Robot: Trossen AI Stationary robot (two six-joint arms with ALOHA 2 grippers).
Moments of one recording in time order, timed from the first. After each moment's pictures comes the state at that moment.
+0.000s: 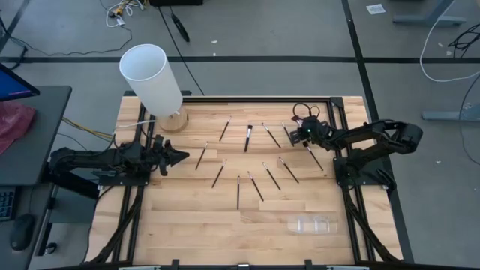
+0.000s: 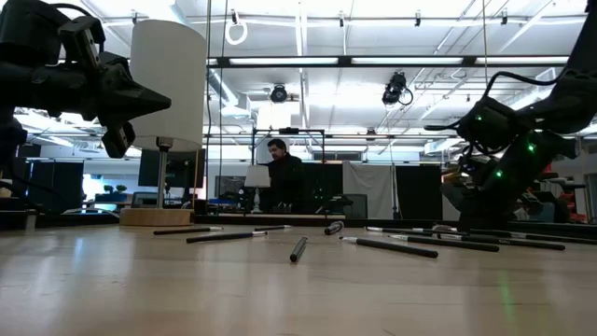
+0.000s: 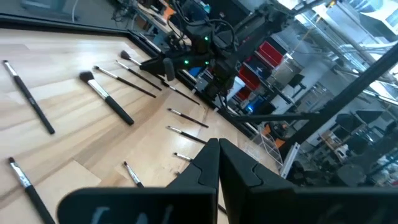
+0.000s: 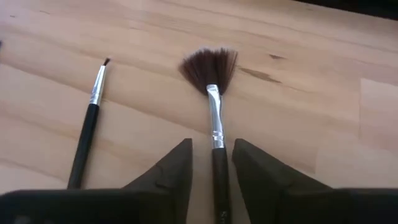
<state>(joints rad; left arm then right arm) -0.02 0.10 0.01 0.07 -0.17 -0.69 -0.64 1.42 0.21 0.31 0.39 0.45</state>
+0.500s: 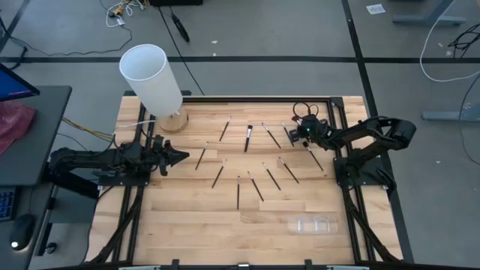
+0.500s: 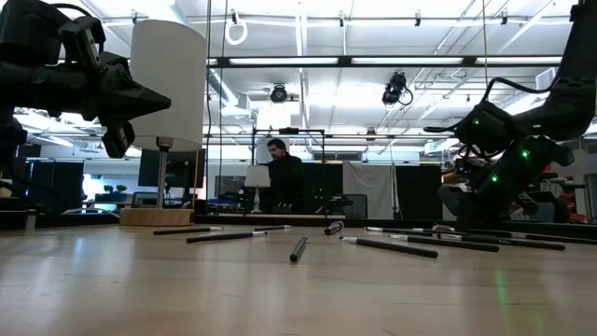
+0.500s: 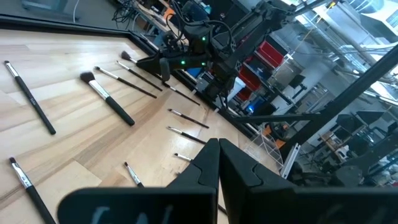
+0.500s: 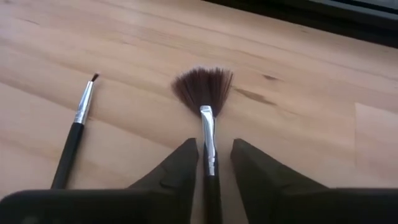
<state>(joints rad) -0.02 0.10 0.01 0.07 -0.17 -0.69 -0.65 1.51 0.21 0.43 0.41 0.38</state>
